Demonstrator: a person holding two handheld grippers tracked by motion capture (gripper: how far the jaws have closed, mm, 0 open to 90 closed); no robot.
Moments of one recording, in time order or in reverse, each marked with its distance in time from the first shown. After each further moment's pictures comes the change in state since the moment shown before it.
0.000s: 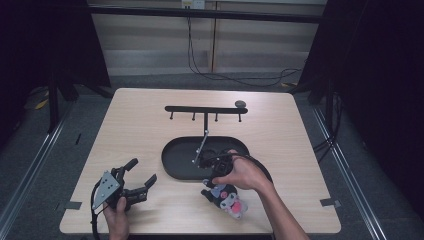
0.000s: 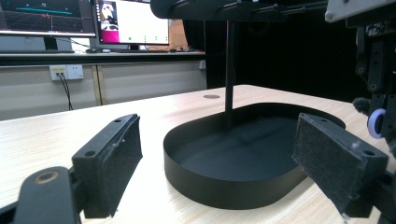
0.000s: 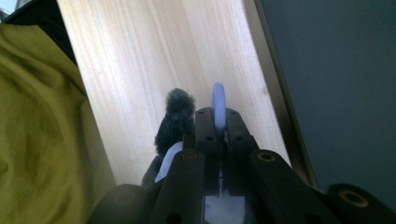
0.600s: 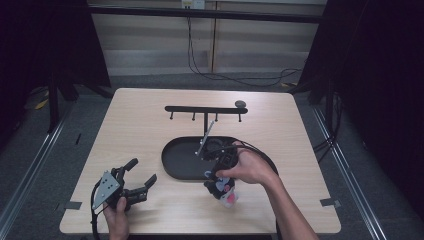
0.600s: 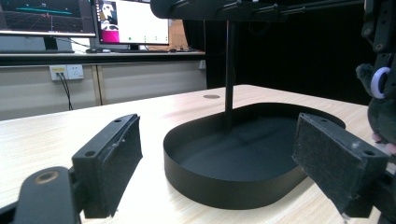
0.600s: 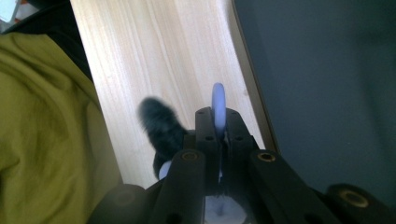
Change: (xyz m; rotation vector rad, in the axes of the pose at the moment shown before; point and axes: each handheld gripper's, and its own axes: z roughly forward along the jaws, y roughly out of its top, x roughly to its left) left arm 0.000 0.000 0.000 0.000 0.000 0.000; right arm 0.004 -0.001 -0.036 -0.049 -0.040 -0.022
